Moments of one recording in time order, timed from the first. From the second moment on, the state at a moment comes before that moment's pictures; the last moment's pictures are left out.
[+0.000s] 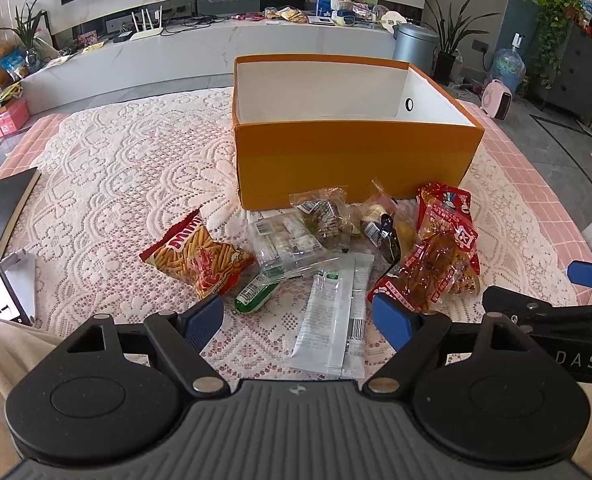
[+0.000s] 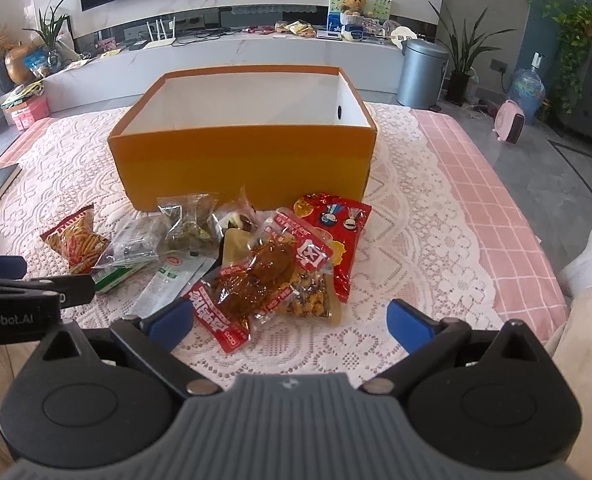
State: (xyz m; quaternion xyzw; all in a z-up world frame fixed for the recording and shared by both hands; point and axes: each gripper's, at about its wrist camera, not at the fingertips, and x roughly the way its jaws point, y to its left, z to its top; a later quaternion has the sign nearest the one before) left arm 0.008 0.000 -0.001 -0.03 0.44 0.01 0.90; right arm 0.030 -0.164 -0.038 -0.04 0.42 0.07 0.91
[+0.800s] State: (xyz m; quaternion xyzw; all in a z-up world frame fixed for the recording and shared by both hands) left arm 0.005 0.000 -0.006 -0.03 0.44 0.01 0.90; right arm 0.027 -0.163 -0.043 -0.04 0.42 0.07 0.90
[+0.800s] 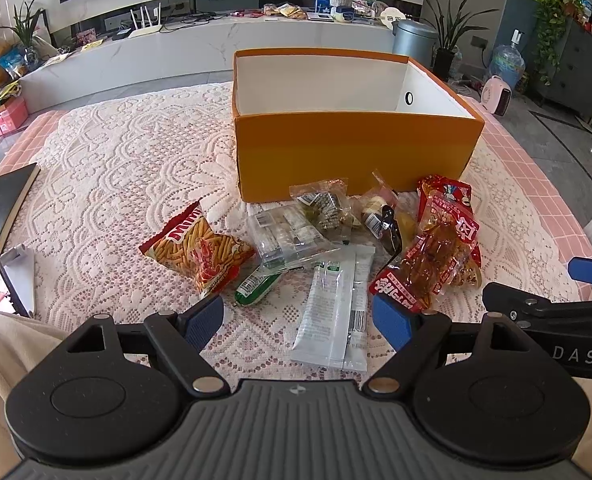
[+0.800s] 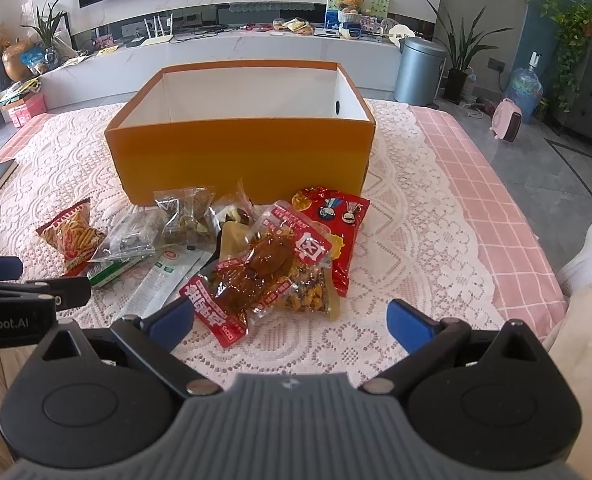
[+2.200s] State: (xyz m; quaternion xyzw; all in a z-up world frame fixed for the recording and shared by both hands) left arm 0.013 0.007 -0.023 -0.03 0.47 0.01 0.88; right arm 0.033 -0.162 -0.055 -0.05 0.43 0.08 0.90
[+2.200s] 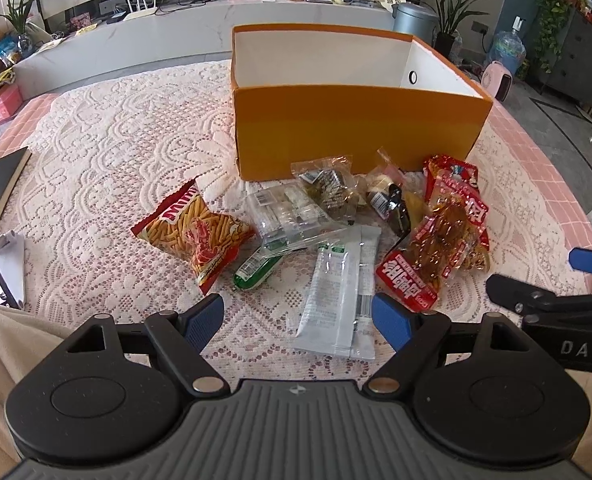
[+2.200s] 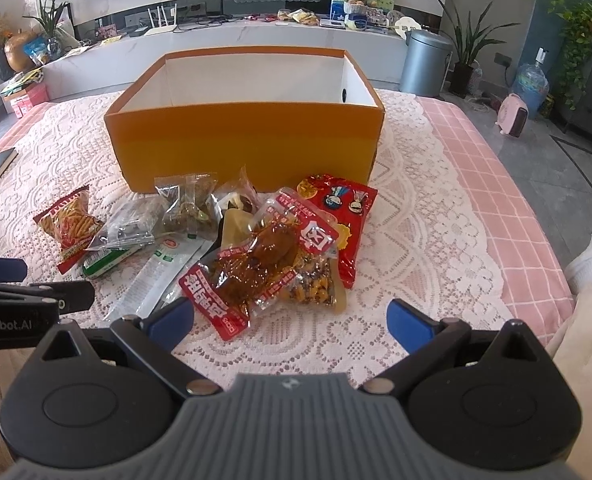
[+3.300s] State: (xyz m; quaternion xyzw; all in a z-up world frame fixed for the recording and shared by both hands) left arm 0.103 0.032 -0.056 -0.16 0.49 0.06 0.86; right arm 0.107 -0.161 -0.102 0.07 0.44 0.07 0.89
